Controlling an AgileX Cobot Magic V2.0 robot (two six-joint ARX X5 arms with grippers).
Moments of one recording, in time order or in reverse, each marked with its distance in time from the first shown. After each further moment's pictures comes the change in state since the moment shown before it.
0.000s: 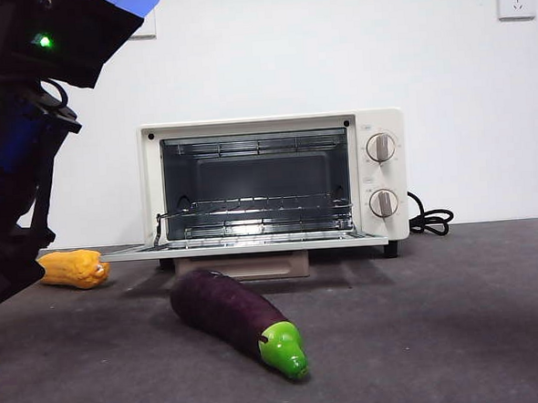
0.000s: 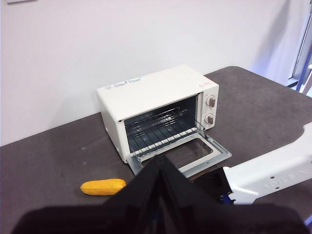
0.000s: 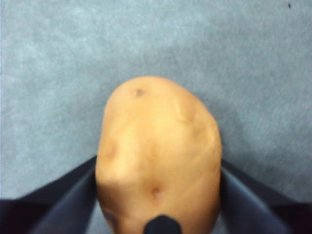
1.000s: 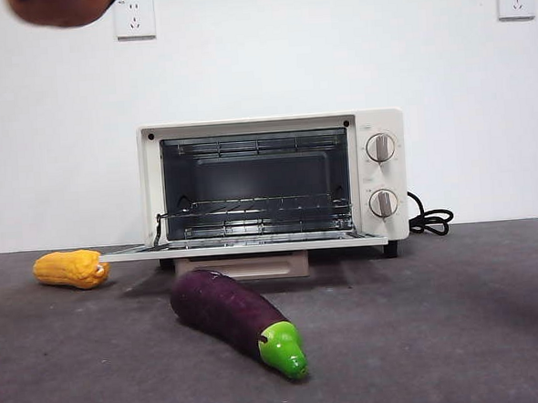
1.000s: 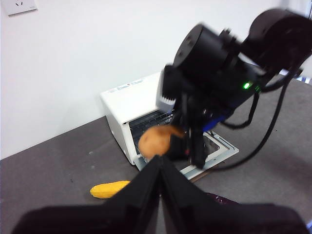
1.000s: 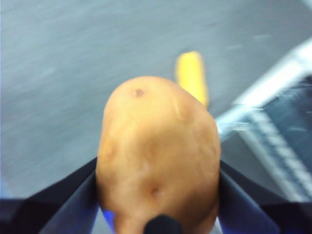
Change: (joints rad) left arm 0.000 -0.002 0.000 0.000 -0.003 0.067; right arm -0.071 -0.095 0.893 -0.903 0.338 0.124
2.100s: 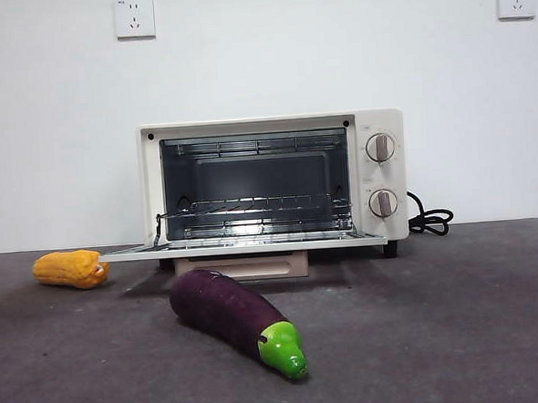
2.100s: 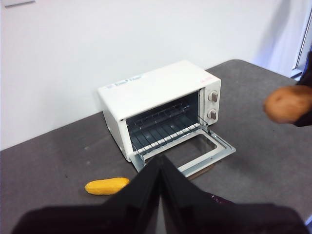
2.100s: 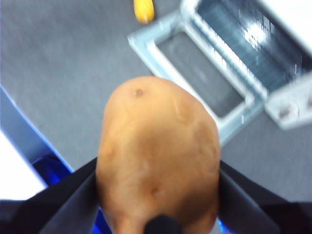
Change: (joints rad) left arm 0.000 0.024 0.000 0.000 0.001 -0.035; right arm 0.000 -0.908 -1.017 -0.001 0.086 0.068
